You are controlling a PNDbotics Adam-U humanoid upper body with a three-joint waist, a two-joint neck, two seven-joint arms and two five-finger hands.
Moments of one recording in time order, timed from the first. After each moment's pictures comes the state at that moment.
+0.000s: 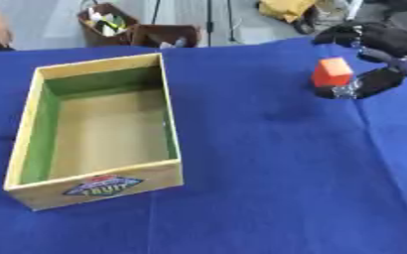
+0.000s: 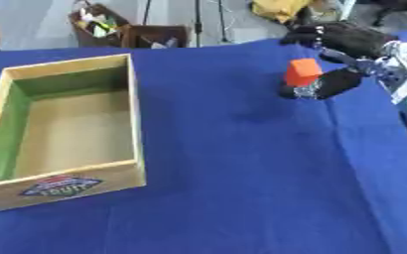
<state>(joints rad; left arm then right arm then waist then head) -0.08 0.08 0.36 -1.98 0.07 -0.38 -0.01 -0.70 -1.09 -0.01 -1.29 0.73 -0.50 0.20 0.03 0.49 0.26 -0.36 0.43</state>
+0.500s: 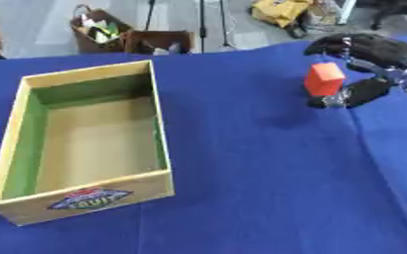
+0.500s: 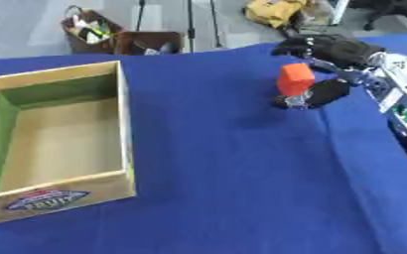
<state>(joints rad) -0.08 0.06 0.35 -1.98 0.07 -0.38 -0.02 -0.69 -1.11 -0.02 -1.29 0.73 -0.49 0.20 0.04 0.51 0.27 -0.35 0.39</state>
